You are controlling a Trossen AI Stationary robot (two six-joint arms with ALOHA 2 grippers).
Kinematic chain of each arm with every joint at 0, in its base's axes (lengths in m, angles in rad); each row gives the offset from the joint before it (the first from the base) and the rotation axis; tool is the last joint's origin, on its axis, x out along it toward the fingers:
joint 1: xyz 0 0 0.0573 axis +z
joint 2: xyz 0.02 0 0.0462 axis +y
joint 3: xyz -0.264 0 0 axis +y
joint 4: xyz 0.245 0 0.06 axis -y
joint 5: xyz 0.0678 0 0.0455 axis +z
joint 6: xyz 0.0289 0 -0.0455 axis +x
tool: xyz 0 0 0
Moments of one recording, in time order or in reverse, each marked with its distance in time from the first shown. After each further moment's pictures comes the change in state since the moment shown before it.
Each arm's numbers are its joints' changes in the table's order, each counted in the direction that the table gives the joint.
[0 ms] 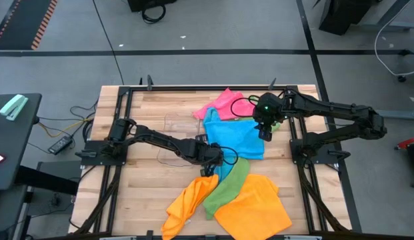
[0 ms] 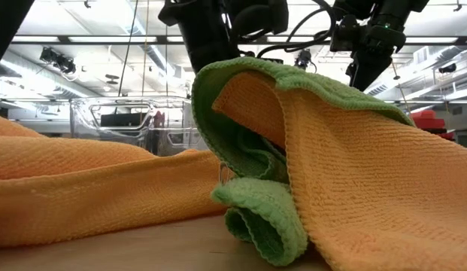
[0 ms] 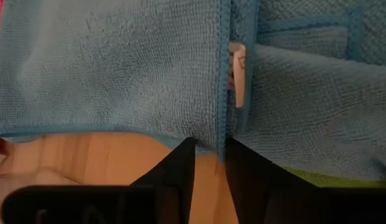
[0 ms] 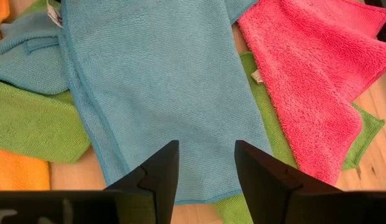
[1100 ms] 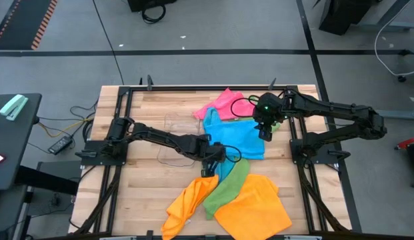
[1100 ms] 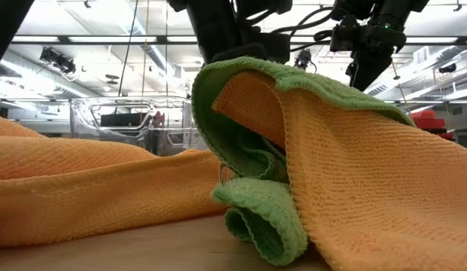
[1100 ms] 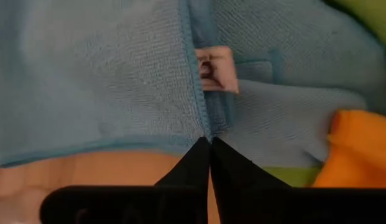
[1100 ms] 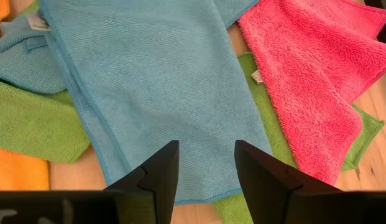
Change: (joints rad) left arm 0.021 -0.018 -0.093 -0.073 -0.147 0.037; right arm 0.000 0.000 0.000 0.000 0.000 -0.006
